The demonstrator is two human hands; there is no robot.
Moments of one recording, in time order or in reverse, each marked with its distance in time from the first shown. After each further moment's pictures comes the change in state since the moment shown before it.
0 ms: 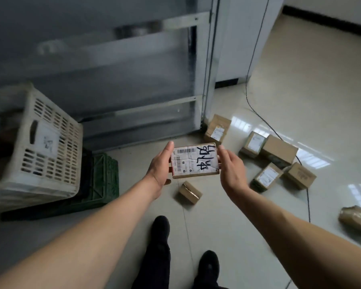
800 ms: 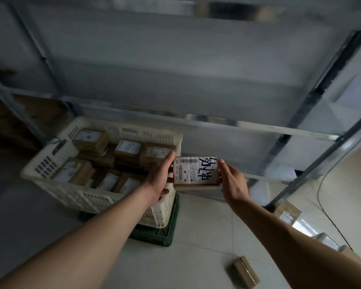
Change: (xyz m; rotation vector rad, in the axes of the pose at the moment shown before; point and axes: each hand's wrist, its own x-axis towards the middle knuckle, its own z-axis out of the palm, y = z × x) left_hand -0.121 0.090 -0.425 -0.204 0.252 0.198; right_hand -0.135 -0.250 0.335 -0.142 -0.306 -0.389
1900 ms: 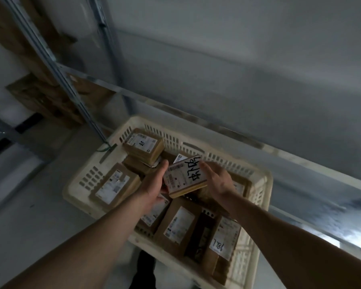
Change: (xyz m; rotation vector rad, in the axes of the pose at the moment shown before) left_hand 0.224 0.010 -0.280 -0.149 0.218 -0.287; right_hand 0.220 -0.084 0.339 -0.235 -0.434 0.016
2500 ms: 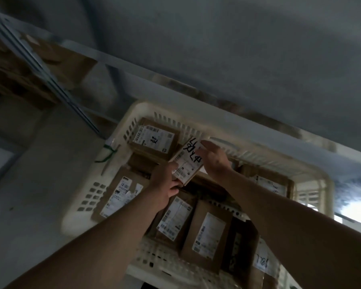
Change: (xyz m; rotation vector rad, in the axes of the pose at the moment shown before) left_hand 0.160 -0.001 -0.081 -0.268 -0.012 -0.268; right_hand 0.153 -0.029 0.133 -0.045 -0.019 0.189
